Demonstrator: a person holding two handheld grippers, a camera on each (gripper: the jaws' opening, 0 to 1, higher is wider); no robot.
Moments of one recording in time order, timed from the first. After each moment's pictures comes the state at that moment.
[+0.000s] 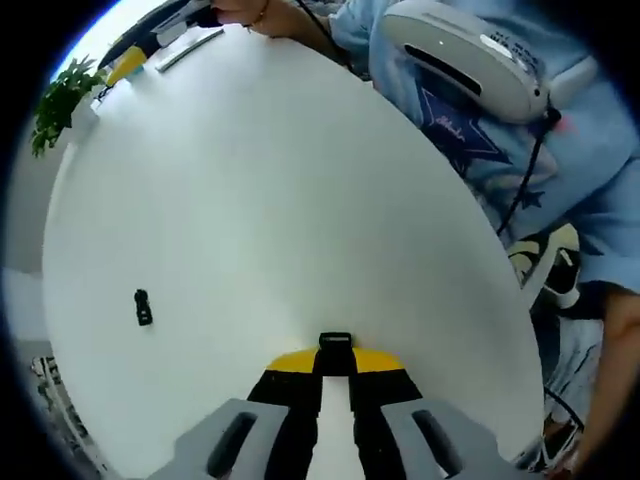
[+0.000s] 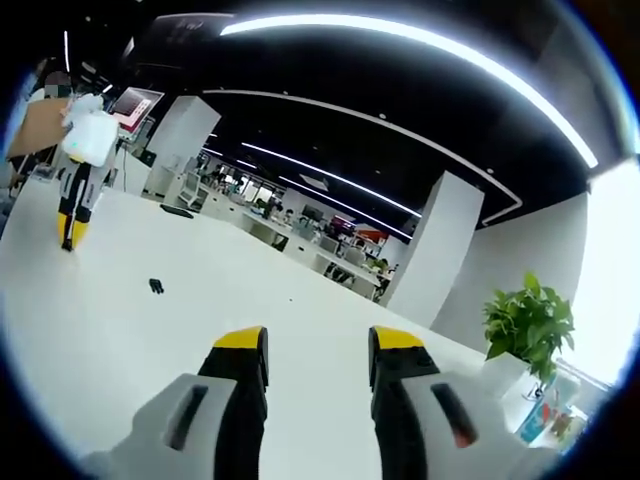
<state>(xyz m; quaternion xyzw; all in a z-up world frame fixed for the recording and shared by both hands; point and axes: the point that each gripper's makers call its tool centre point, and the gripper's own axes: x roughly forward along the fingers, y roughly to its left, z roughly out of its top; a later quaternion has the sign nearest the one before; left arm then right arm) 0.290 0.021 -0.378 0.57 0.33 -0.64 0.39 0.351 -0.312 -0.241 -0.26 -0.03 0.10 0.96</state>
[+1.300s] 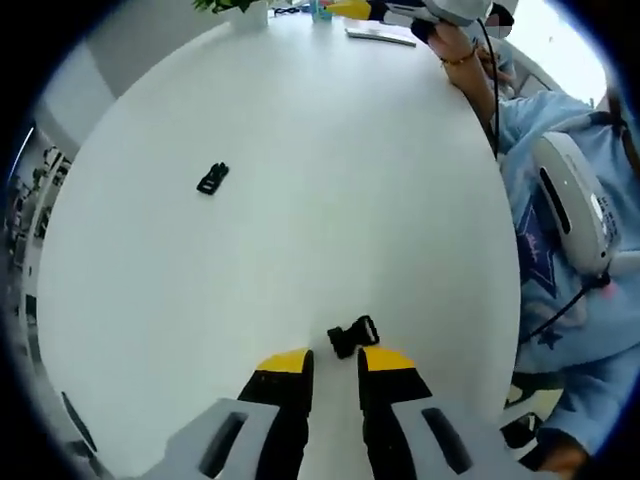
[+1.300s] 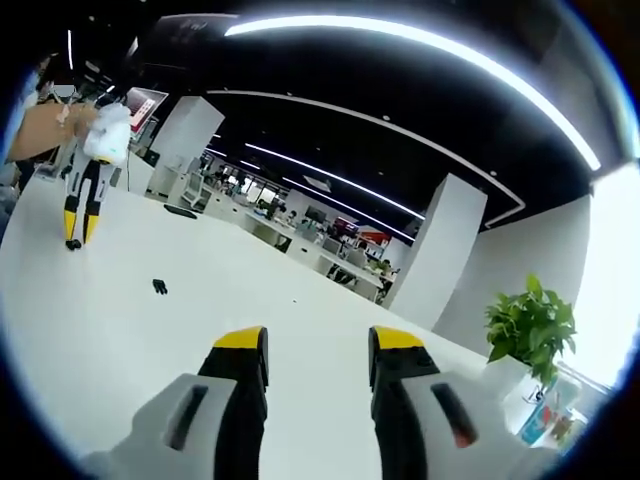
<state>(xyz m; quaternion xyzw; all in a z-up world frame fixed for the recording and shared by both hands) 0.305 0.037 -0.375 0.39 0.47 -0.52 0.59 0.349 -0.308 -0.241 -0.26 -0.03 0.11 0.96</state>
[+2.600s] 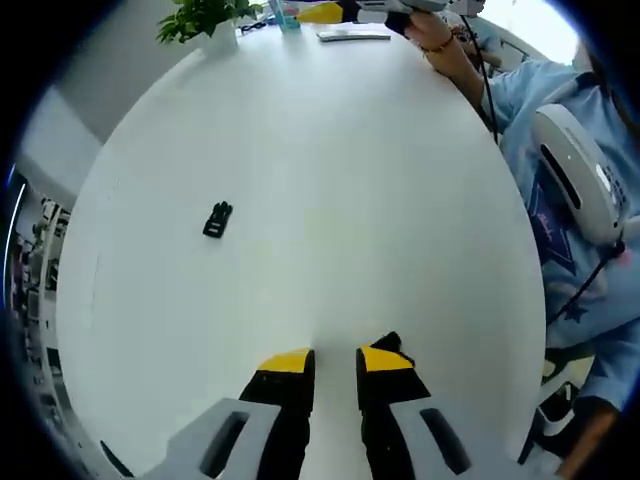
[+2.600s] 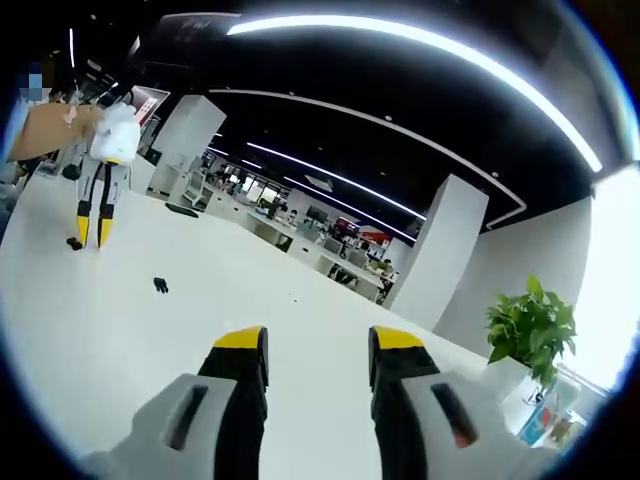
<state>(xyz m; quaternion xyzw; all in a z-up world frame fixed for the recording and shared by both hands) 0.329 0.016 -0.371 0.46 0.40 -0.55 0.57 0.349 -0.307 -0.242 -0.26 -0.03 0.11 0.96</state>
